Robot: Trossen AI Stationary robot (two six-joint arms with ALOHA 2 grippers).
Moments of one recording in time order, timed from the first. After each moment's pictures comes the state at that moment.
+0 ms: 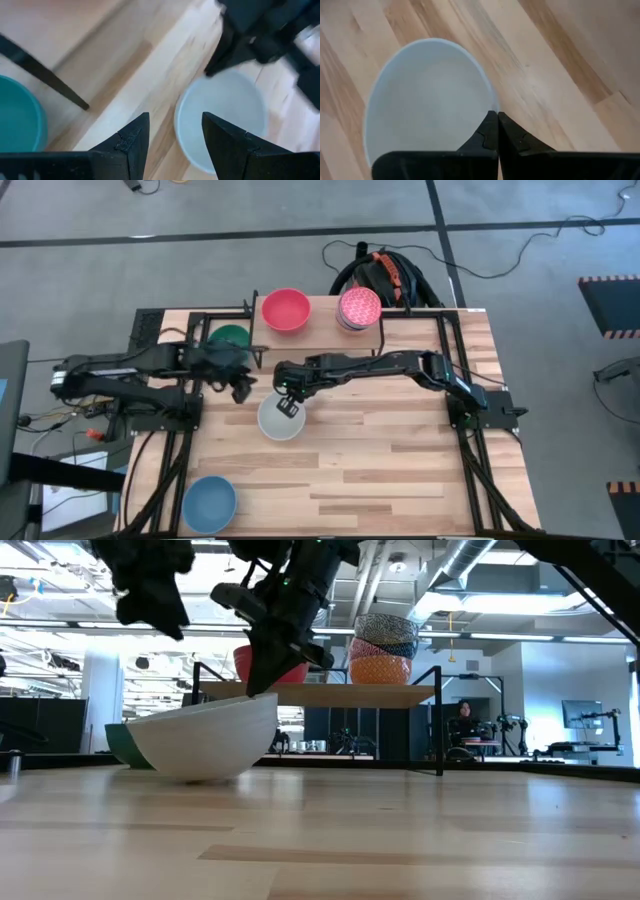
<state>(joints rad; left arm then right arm) 0.11 0.90 0.87 -0.76 -0.16 -0.48 -0.01 2.28 2.09 -0.86 0.11 0.53</state>
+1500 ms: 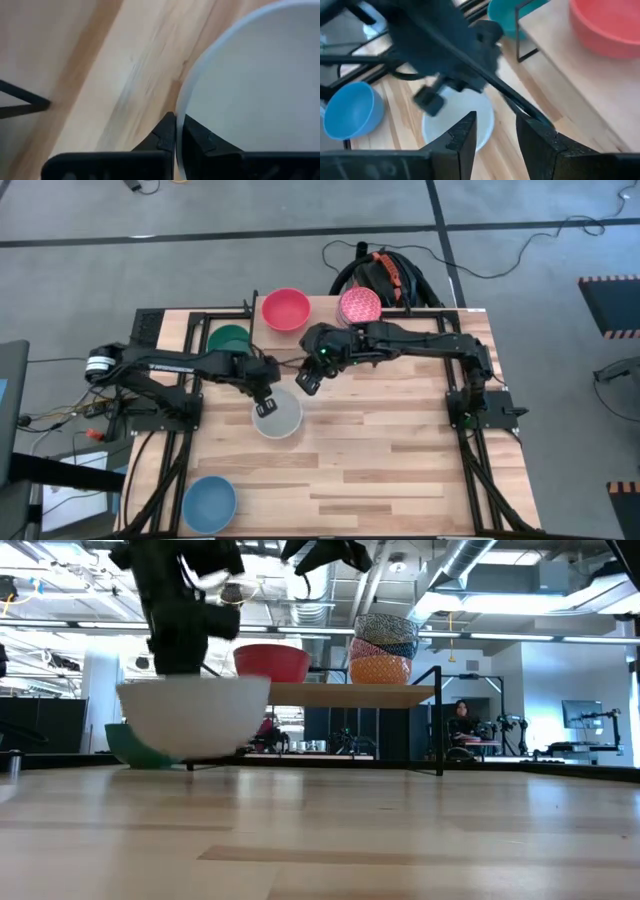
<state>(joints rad) 0.11 1.33 0.88 -0.65 -0.06 -0.33 -0.03 1.92 2.09 -0.94 0.14 0.50</state>
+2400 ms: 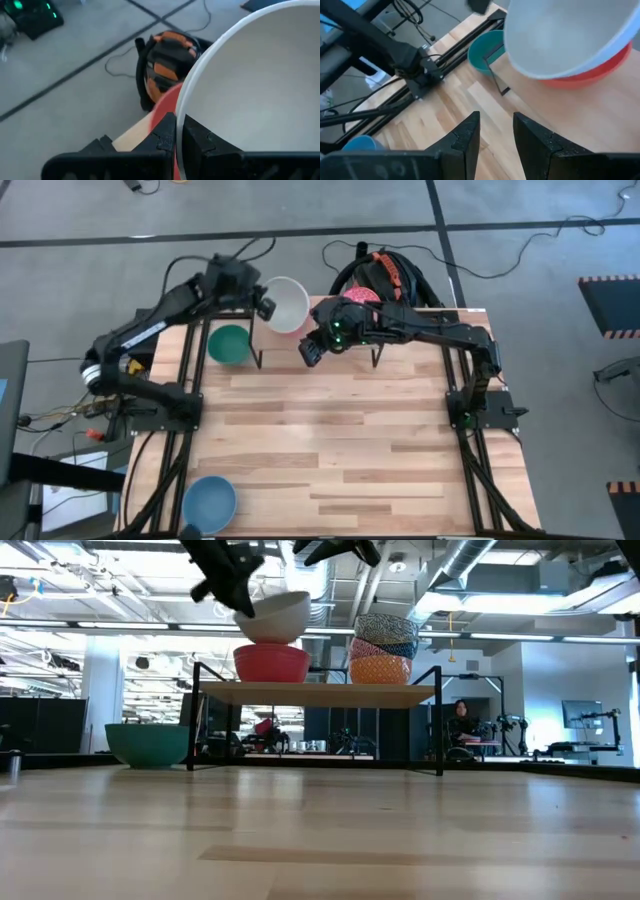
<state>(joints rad) 0.65 1.31 1.38 -0.60 -0.23 -0.07 -0.11 1.85 2.09 -0.87 0.19 0.58</state>
